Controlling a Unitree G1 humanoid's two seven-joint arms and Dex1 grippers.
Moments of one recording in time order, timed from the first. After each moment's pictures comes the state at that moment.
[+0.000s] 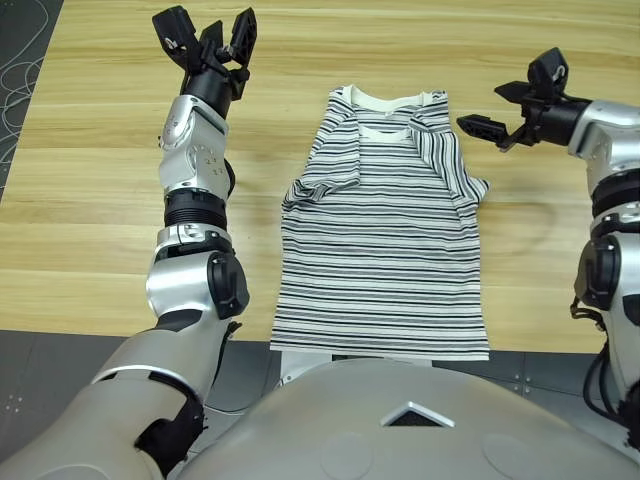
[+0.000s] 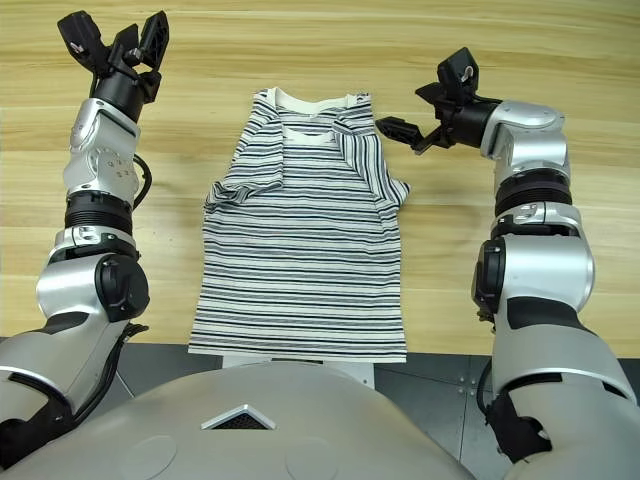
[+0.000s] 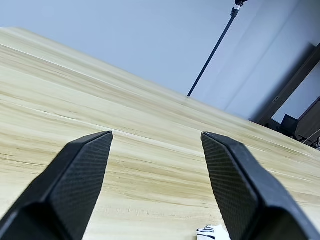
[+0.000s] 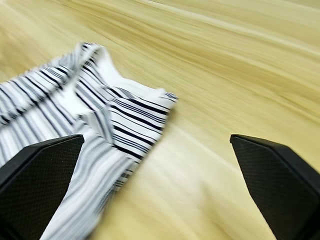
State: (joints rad) left arm -0.68 0.20 0.32 0.86 -0.41 -0.01 -0.43; right arm -0.80 -0.51 0.01 1.13 0.01 0.03 0.93
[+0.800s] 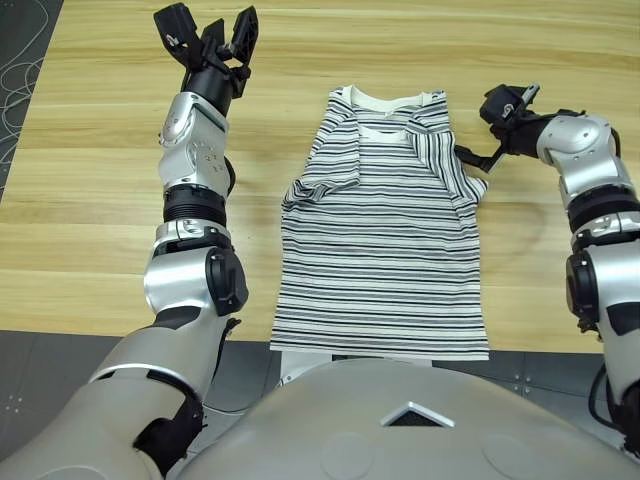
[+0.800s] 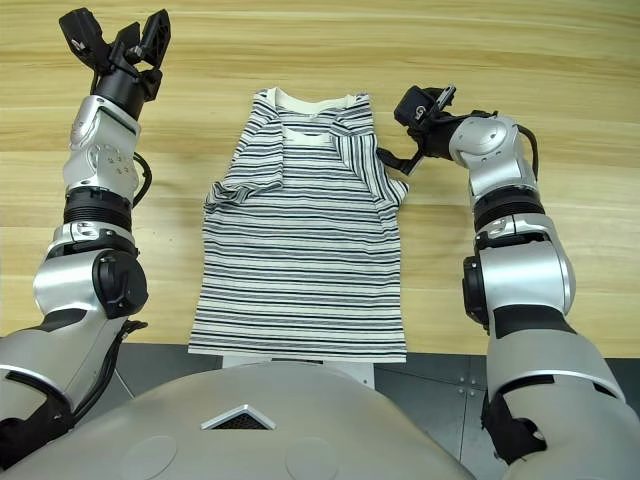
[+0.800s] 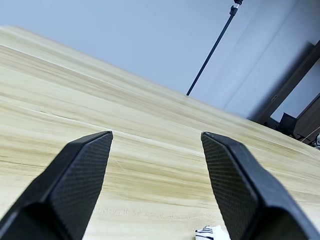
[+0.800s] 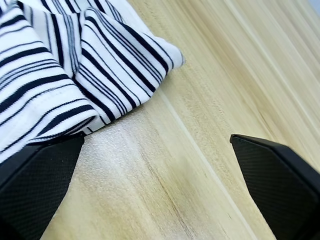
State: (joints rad) left arm -0.70 0.21 0.32 0.89 -0.41 -0.01 -0.43; right arm -0.75 -0.46 0.21 1.12 -0.23 -0.26 0.74
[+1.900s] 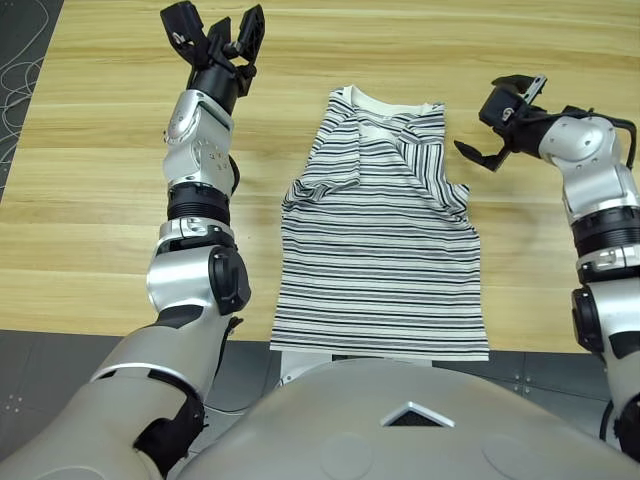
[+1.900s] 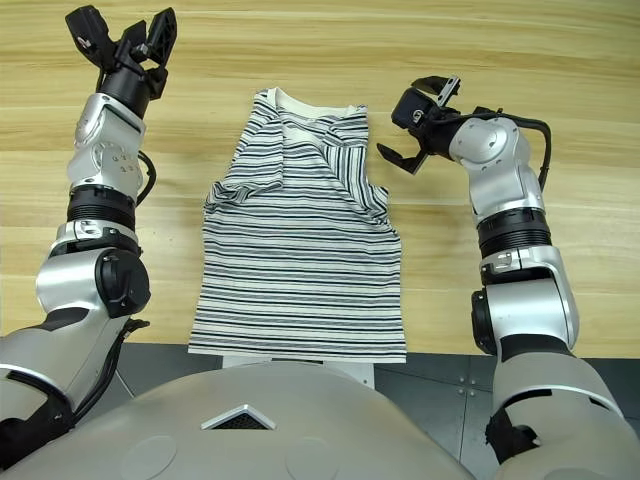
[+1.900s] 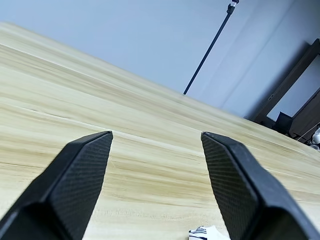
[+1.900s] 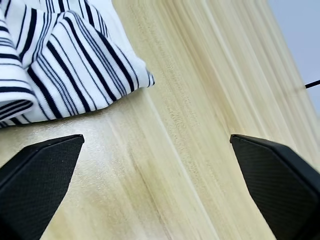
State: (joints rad) left arm -0.71 0.19 0.31 0.89 -0.41 -0.01 -0.43; right arm -0.59 -0.52 0.23 0.70 -0.30 -0.11 0.65
